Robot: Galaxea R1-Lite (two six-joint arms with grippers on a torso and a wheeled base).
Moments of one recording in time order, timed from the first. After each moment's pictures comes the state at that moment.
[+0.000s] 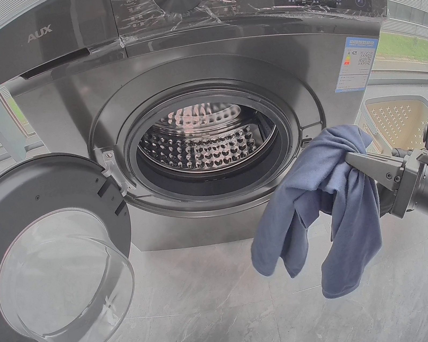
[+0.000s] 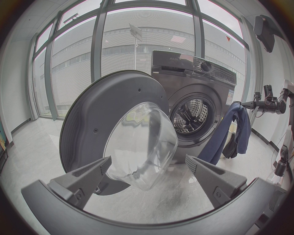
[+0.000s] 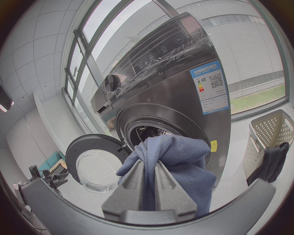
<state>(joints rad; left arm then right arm) -0.01 0.02 -0.02 0.00 0.01 -0.05 0.66 1.31 -0.46 -0.93 -0.02 0.24</state>
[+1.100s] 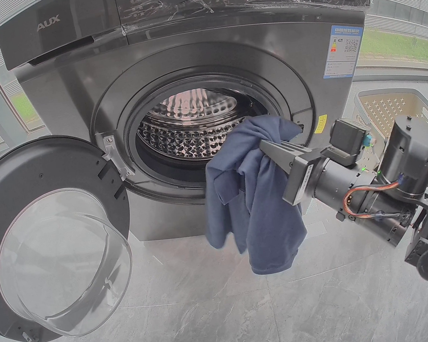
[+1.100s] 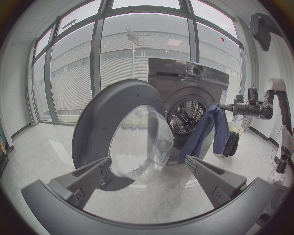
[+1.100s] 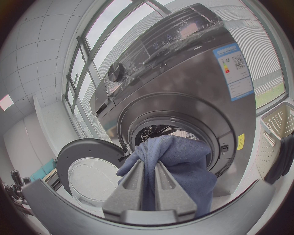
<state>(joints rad) 0.00 0.02 -0.02 -0.04 -0.01 -0.02 0.76 1.76 -0.70 -1.28 -0.16 0.23</state>
